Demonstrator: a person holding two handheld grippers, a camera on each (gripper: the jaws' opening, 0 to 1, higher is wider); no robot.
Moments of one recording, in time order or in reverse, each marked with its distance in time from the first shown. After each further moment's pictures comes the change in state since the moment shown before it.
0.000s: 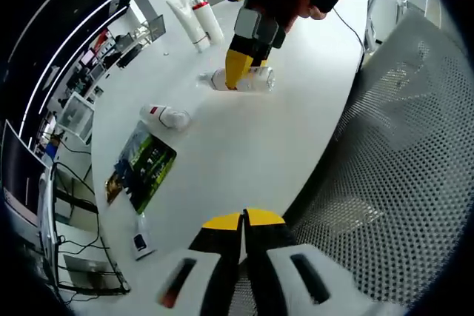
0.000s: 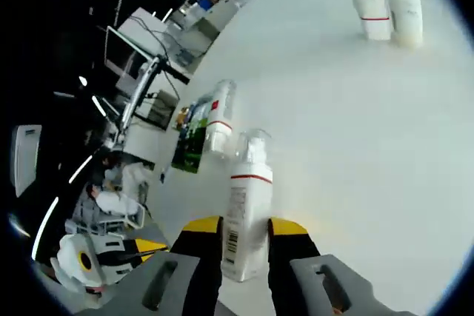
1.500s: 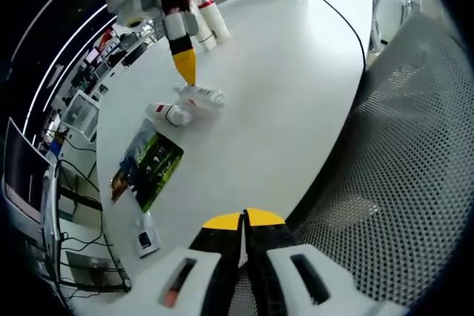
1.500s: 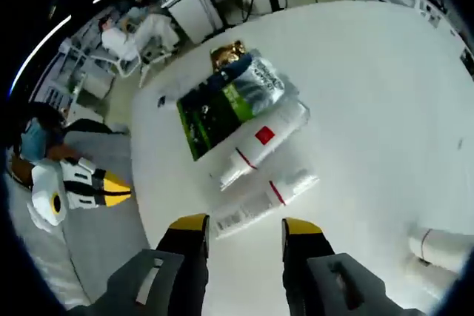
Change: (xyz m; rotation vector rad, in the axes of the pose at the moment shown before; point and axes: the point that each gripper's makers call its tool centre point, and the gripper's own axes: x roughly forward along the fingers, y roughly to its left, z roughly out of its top) left arm 0.000 0.008 -0.002 -0.011 0.011 0.034; right arm 0.057 -0.003 0.076 -0.698 0.609 -0.174
